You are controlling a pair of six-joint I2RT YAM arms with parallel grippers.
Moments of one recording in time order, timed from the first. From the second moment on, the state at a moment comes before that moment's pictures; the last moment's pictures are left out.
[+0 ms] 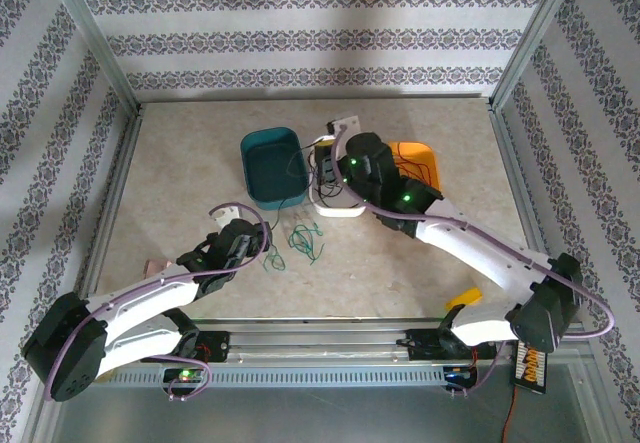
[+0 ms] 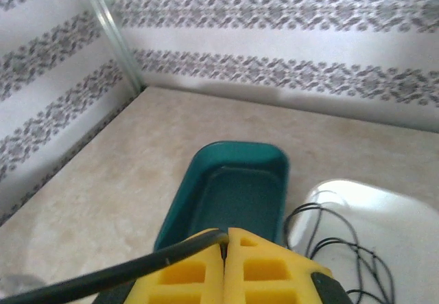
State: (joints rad) left arm -0.66 1.05 0.41 -0.12 -0.46 -0.73; right arm 0.77 1.34 1.22 -0.19 0.21 0.30
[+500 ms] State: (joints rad) left arm -0.66 1.10 0.42 -0.10 -0.44 -0.71; right arm 0.49 1.56 1.26 -0.18 0.15 0.36
